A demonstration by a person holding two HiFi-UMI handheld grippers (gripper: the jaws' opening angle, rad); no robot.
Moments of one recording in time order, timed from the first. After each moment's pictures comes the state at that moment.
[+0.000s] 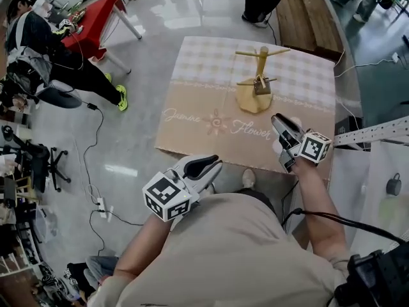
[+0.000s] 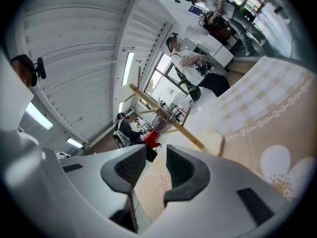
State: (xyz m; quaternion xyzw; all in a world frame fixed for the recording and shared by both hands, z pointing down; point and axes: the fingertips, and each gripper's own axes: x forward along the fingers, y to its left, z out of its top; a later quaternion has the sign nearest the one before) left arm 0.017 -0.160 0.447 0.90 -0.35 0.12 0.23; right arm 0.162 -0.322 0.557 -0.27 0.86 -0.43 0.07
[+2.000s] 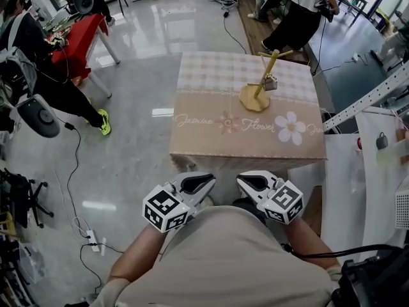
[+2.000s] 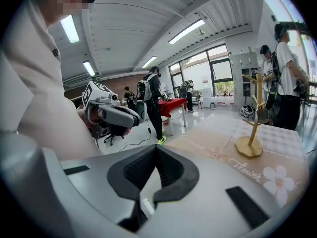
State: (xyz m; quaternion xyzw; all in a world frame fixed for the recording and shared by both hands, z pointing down) left arm -0.124 -0.037 0.446 0.94 -0.26 0.11 0.21; right arm -0.062 -0.038 0.478 -0.24 0.94 -0.15 -0.20
